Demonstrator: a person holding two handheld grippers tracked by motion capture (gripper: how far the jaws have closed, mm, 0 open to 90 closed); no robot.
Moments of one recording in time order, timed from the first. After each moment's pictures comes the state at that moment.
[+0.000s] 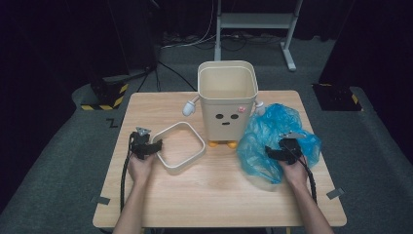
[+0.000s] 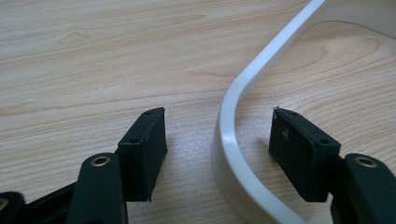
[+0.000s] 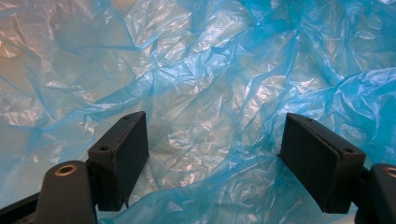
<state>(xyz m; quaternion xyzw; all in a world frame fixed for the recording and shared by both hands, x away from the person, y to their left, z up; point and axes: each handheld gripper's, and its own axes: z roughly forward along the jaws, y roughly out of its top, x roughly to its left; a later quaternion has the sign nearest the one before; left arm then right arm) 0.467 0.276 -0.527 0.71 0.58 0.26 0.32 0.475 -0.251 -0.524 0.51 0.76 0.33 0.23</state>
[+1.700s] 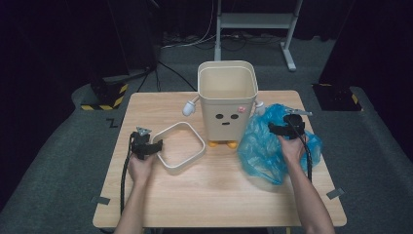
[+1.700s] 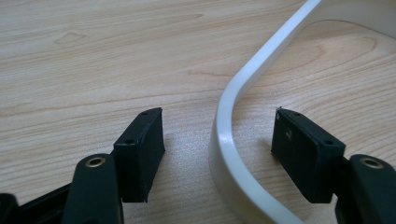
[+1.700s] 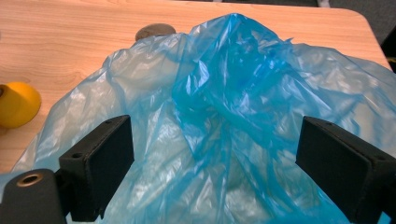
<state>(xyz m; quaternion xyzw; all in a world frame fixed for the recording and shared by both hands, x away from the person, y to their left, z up) 0.467 0.276 -0.527 0.71 0.57 0.26 0.32 0.541 -0.256 -0.483 0.56 0.70 0.36 0.26</state>
